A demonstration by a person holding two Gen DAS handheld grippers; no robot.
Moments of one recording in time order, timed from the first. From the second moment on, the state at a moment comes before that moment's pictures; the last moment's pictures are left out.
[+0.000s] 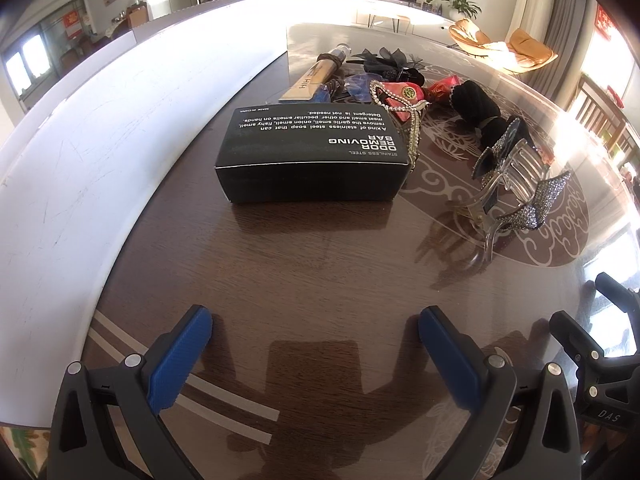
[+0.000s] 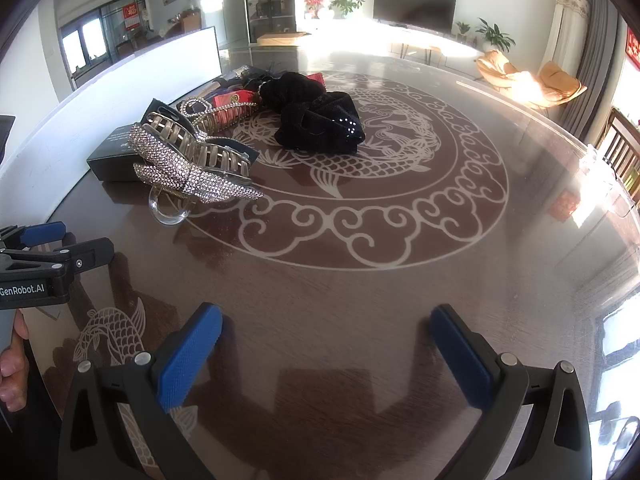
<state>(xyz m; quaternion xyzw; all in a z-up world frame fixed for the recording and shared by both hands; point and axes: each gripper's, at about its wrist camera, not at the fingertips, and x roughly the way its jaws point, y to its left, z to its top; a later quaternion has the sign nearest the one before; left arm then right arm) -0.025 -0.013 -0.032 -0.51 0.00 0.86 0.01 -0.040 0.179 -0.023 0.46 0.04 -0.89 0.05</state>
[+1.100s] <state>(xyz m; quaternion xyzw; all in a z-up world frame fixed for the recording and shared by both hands) -0.029 -0.042 -0.036 -0.51 -0.04 0.86 -0.06 -0.042 0.176 -0.024 0.46 0.04 -0.89 0.06</state>
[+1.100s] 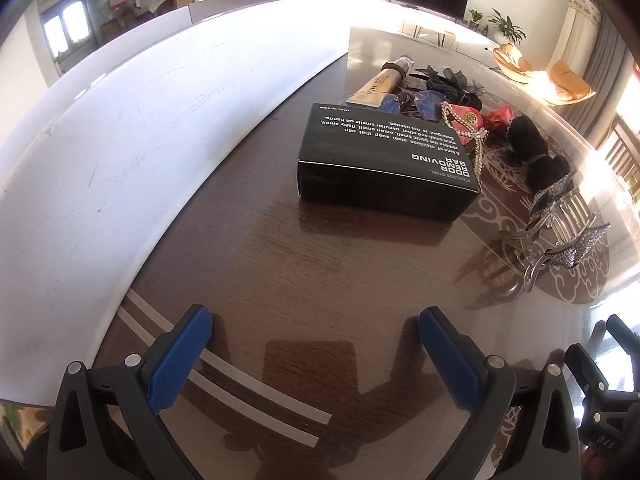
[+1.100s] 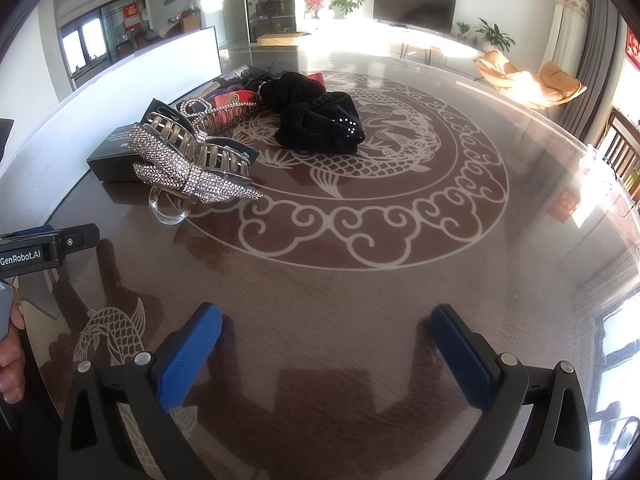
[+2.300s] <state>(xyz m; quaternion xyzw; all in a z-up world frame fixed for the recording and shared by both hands) -0.029 -0.040 -0.036 -0.51 -0.04 0.86 -0.06 -0.053 0.173 -0.009 0.43 -0.01 -0.90 0.11</state>
